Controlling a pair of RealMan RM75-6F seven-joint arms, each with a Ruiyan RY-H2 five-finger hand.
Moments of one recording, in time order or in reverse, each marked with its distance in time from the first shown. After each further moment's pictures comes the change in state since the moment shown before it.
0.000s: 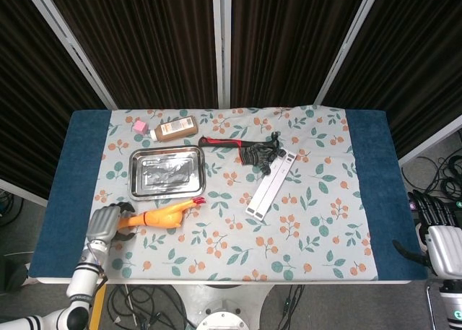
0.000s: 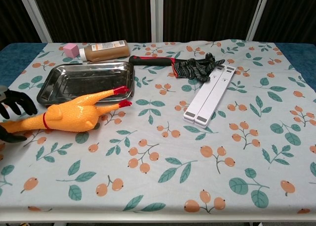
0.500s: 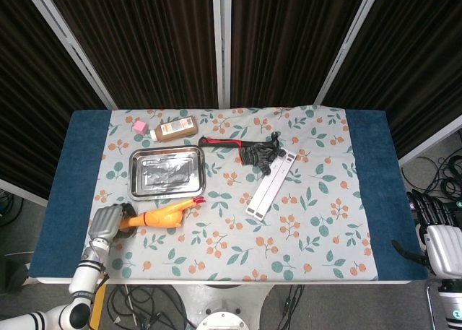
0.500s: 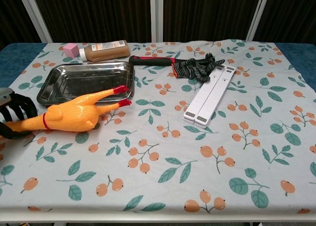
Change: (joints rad) left arm -0.018 -0.028 0.004 0.075 0.018 -0.032 -0.067; right arm 0.001 0.004 0.001 -0.018 0.007 -0.007 -0.018
